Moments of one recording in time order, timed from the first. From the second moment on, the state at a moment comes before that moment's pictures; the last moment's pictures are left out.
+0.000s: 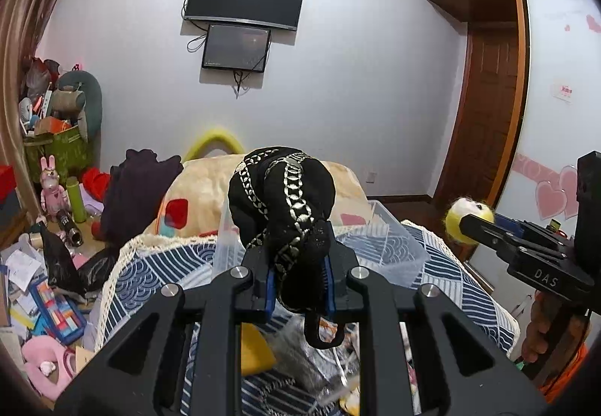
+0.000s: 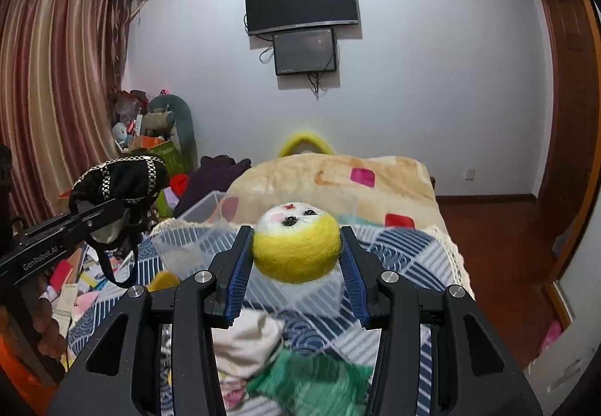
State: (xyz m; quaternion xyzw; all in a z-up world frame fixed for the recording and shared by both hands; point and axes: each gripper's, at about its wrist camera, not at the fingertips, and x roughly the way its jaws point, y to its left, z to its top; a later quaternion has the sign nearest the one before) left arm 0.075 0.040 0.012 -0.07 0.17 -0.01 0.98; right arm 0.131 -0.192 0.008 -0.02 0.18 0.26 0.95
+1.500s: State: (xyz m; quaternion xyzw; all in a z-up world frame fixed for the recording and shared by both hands) left arm 0.188 0.035 -0.047 0.00 0.31 0.00 0.95; right arm 0.220 -0.130 -0.042 -0.09 0.32 0.25 0.91
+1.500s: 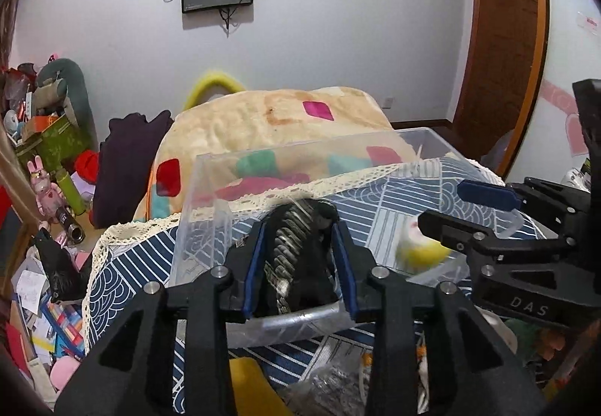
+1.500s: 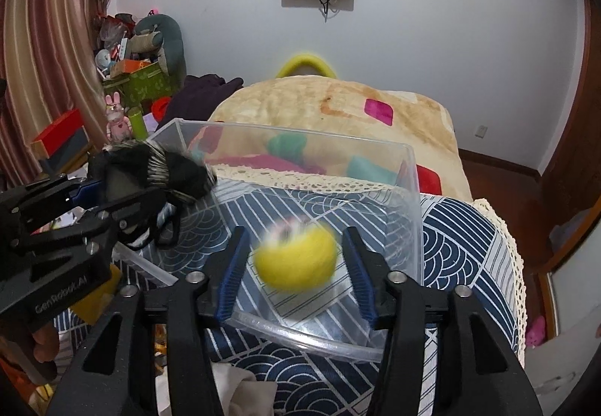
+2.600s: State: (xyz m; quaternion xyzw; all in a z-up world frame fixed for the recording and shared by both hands) left arm 0.081 0.057 -0.034 -0.01 0.26 0.02 0.97; right arm 0.139 -0.167 -0.006 -0.05 0.22 0.28 0.93
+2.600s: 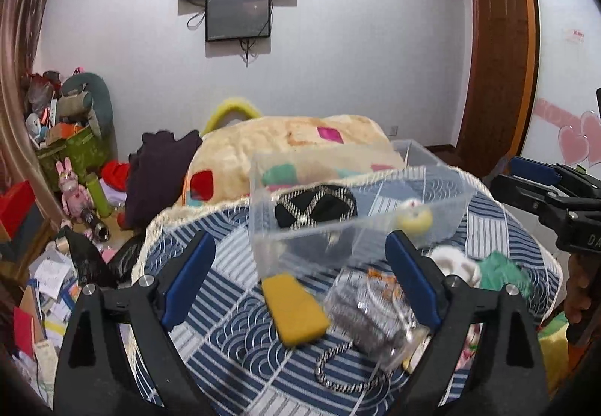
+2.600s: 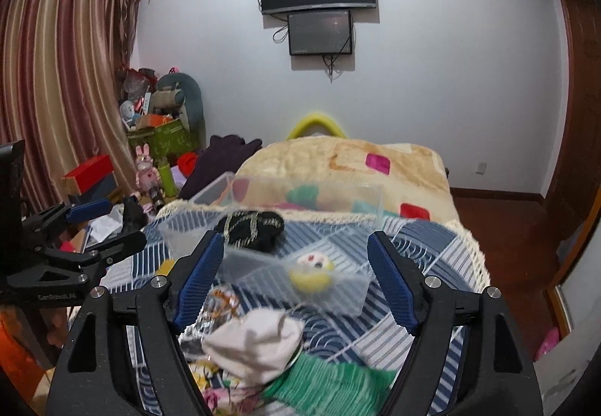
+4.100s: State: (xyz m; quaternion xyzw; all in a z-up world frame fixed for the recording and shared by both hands) left arm 0.060 0.070 -0.076 -0.09 0.28 0.01 0.96; right arm 0.120 -0.169 -0.053 -0.04 0.27 0.32 0.91
